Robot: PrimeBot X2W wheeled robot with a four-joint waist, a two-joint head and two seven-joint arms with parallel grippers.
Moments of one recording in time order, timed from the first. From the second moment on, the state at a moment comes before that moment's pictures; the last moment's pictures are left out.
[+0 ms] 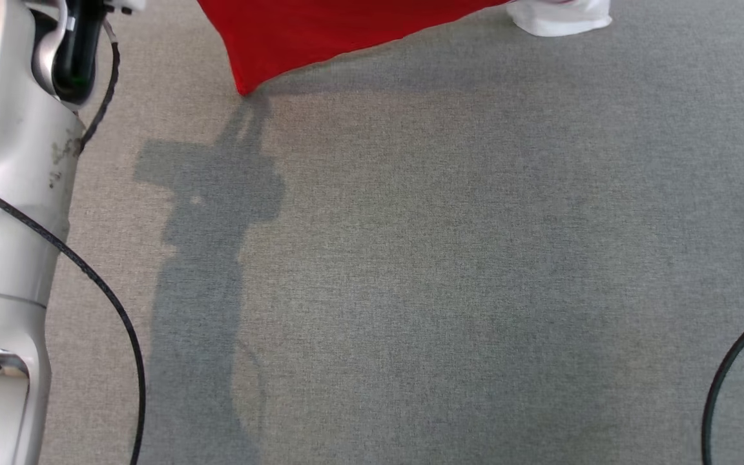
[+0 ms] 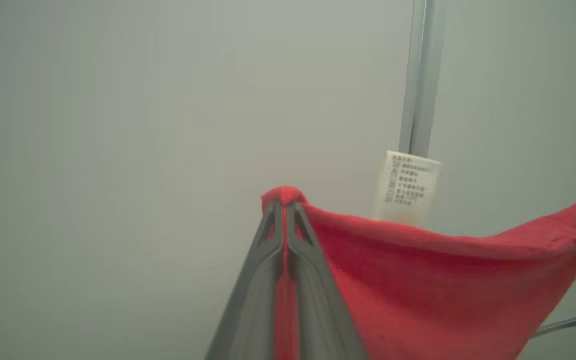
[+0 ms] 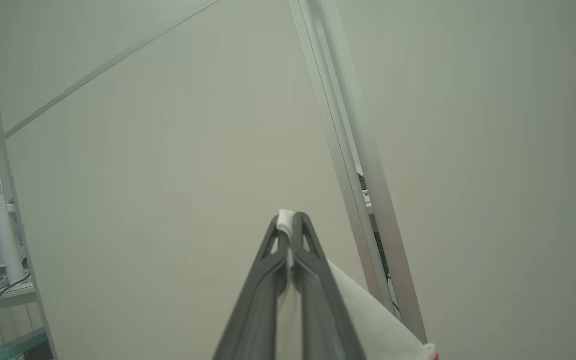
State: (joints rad) left arm -1.25 0.22 -0.37 0.84 -0.57 -0.12 -0.26; right arm -1.49 -0.17 0.23 0.83 0.58 0.13 -0.26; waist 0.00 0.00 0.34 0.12
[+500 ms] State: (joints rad) left arm -0.67 0.21 -0.23 0.58 -0.59 -0.13 -0.26; right arm -0.63 -0.20 0.25 0.48 0.76 0.13 -0.26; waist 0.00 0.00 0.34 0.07
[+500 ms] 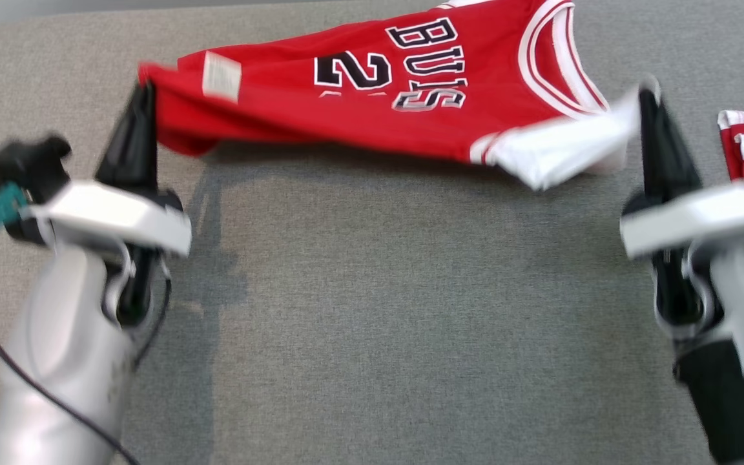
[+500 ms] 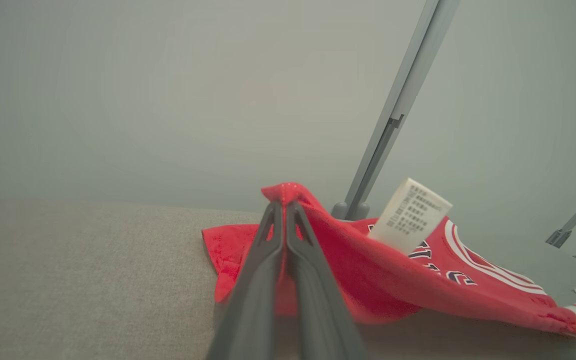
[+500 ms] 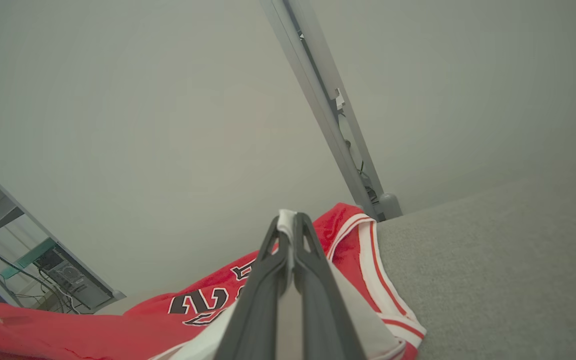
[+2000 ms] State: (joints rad) left arm 0.36 0.33 -0.11 -0.36 -0.46 0.17 0.19; right arm 0.41 -0.05 -0.03 -0.40 0.51 0.13 0.23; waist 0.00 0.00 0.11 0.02
